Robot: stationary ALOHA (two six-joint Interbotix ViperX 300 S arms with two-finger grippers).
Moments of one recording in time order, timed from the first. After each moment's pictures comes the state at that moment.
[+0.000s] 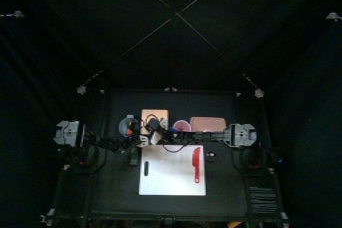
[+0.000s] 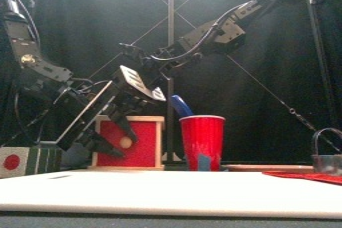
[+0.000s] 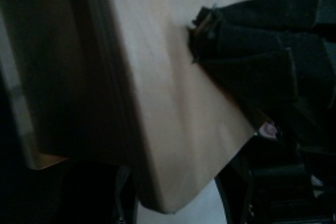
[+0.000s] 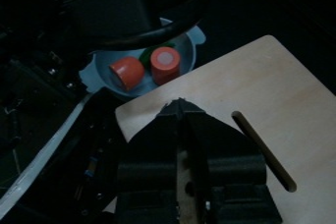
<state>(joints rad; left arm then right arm) 0.02 0.10 1.01 -0.75 -0.69 -0.64 -0.12 0.44 0.10 -1.42 0.25 1.59</state>
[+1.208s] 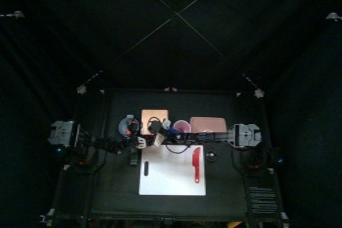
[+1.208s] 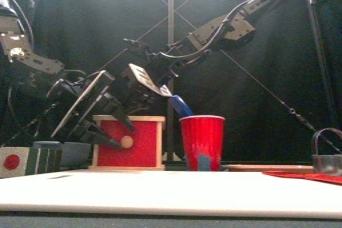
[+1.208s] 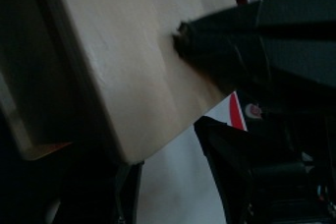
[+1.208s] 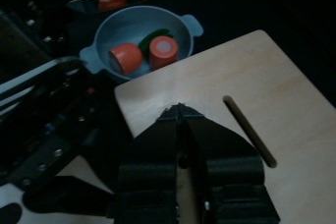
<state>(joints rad) -0.01 0.03 1.05 -0.68 -0.69 -0.64 -0.16 0.37 0.17 -1.50 0.27 1.59</state>
